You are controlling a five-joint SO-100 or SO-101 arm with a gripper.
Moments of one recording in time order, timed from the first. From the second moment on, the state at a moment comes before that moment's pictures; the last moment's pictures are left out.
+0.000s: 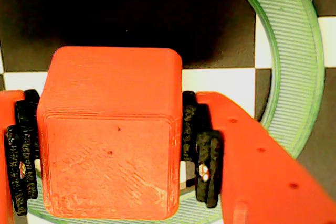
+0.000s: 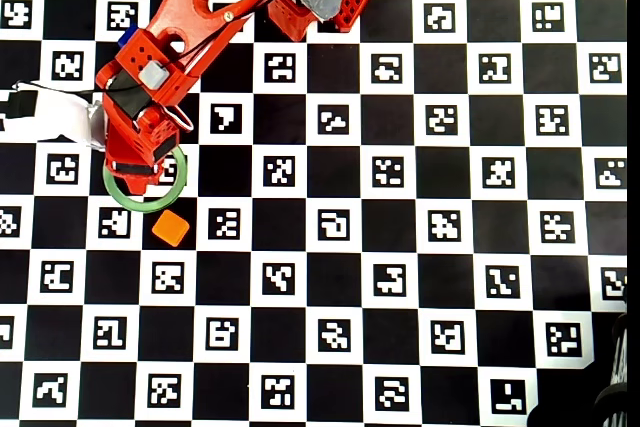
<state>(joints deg) 47.4 76.7 101.2 55.5 -43.9</state>
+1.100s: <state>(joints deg) 48.3 76.6 102.3 54.3 -44.7</state>
